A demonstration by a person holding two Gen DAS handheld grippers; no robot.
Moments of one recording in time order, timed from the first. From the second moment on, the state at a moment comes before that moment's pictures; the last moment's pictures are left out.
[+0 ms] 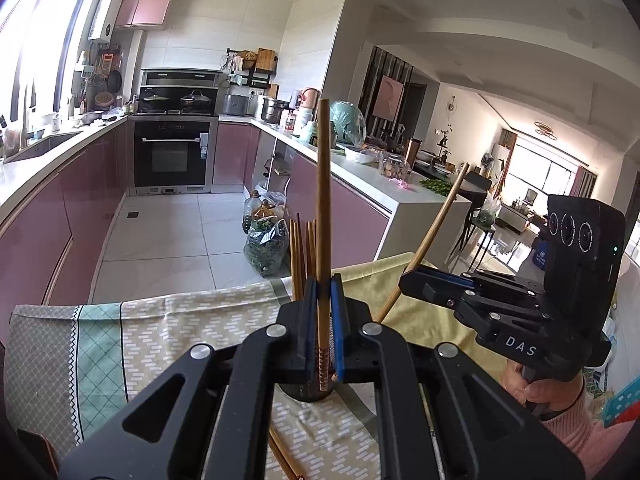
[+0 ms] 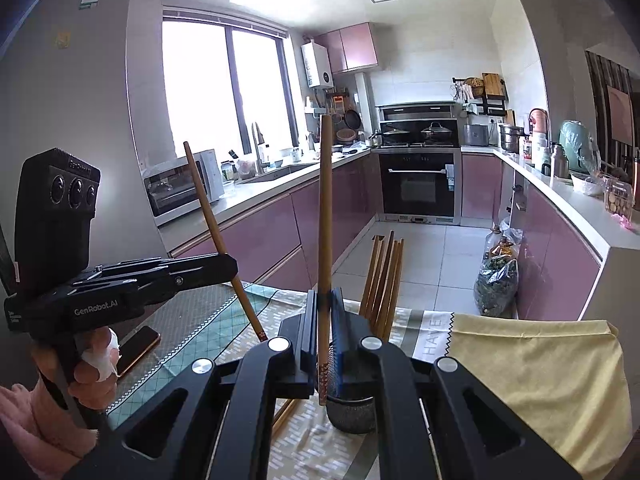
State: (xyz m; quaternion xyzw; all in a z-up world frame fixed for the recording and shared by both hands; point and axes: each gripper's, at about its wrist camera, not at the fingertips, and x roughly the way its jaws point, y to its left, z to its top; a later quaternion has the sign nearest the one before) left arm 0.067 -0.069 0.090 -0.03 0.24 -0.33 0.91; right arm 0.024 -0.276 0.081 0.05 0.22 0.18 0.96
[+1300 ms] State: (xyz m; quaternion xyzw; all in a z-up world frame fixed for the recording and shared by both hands) left arm 0.118 -0.108 0.045 0.03 0.29 -0.30 0.91; right arm 0.065 -0.275 0.050 0.05 0.26 0.17 0.95
